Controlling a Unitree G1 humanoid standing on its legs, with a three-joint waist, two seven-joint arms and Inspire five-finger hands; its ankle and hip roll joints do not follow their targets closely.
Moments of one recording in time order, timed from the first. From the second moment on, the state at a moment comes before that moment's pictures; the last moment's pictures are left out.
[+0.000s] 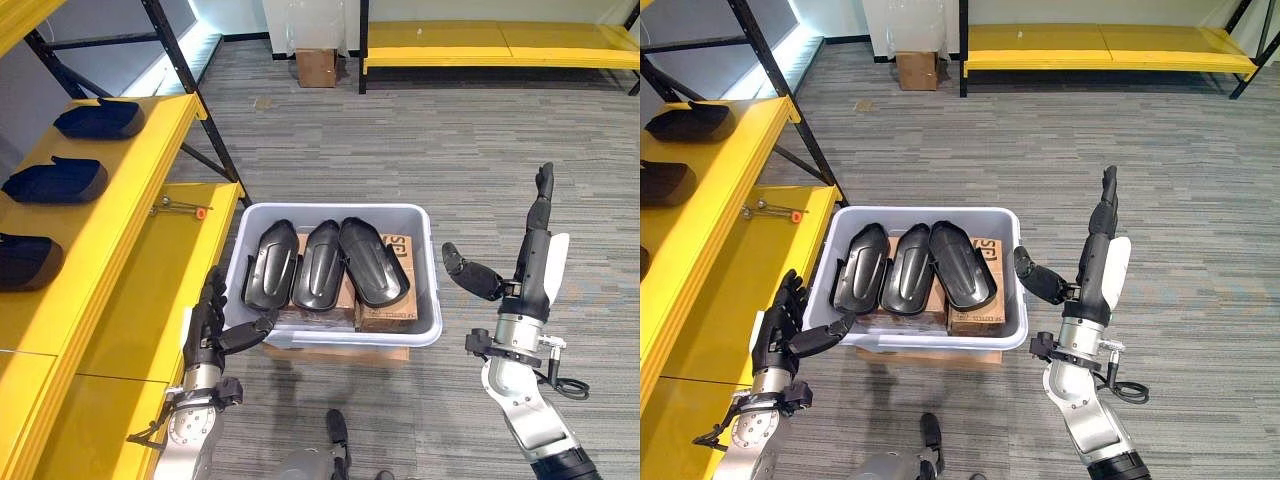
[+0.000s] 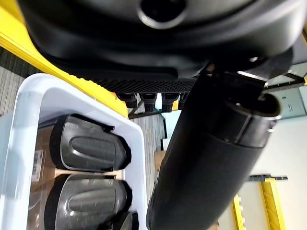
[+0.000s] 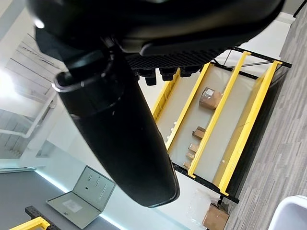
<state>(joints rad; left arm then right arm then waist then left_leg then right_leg) 0.15 0.37 -0.05 0.16 -0.34 -0.31 0.26 -0.05 -0.43 0.18 -0.07 -0.21 -0.25 -0.75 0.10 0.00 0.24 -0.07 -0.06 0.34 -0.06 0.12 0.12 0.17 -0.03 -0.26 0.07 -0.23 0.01</state>
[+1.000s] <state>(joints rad) 0.14 0.37 0.03 0.14 -0.43 -0.33 0.23 -0.04 -0.40 0.17 0.01 -0.10 -0.21 -0.65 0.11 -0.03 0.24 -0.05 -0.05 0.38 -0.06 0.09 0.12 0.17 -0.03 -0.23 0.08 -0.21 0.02</state>
